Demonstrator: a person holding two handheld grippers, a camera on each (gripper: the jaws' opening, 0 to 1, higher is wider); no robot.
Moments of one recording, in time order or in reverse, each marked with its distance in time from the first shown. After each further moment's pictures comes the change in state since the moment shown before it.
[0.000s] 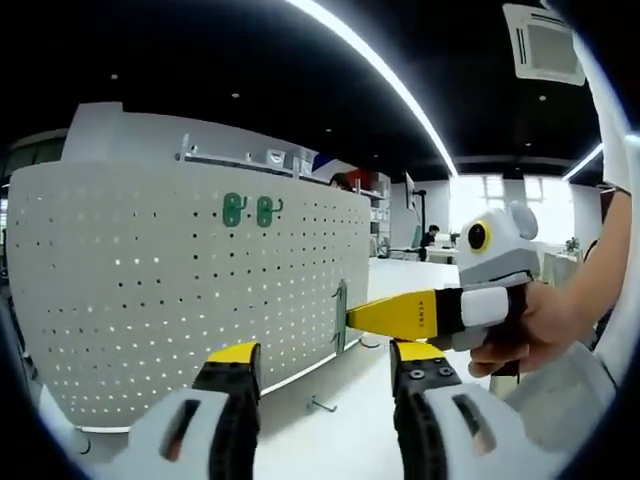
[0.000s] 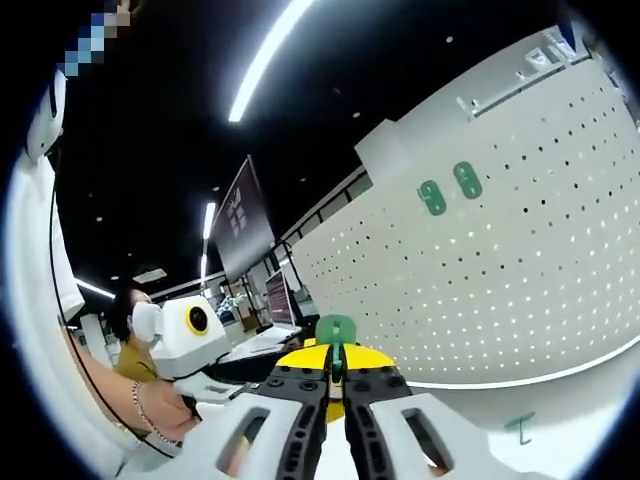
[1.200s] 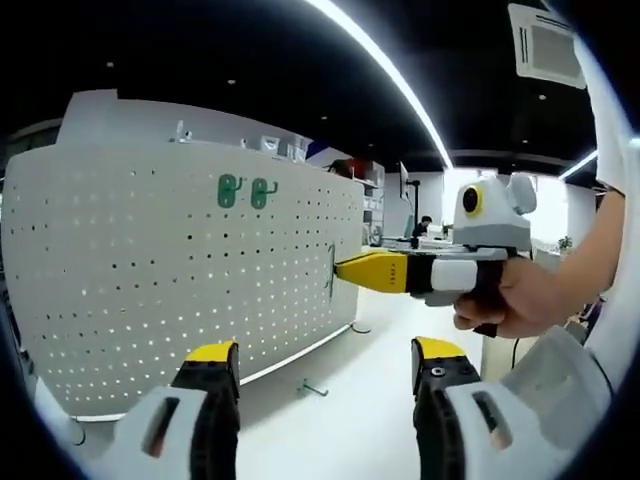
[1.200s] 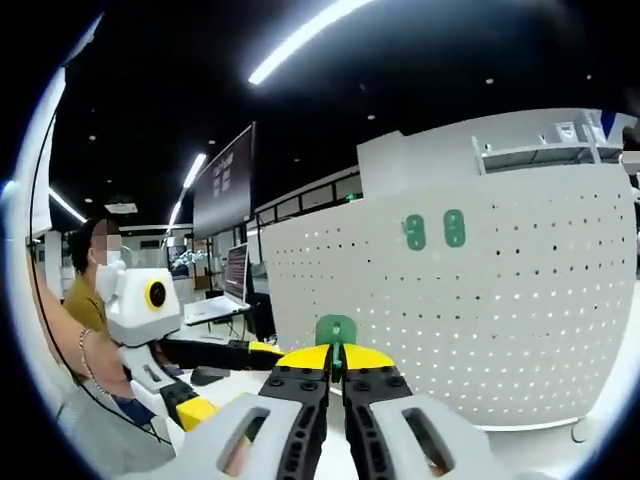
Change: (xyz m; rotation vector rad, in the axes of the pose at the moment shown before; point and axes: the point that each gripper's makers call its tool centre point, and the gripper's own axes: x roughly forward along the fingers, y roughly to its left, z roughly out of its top) left arm -0.012 -0.001 -0.019 -0.038 0.062 -0.032; right arm -0.007 -0.038 0.025 -0.307 0.039 -0.157
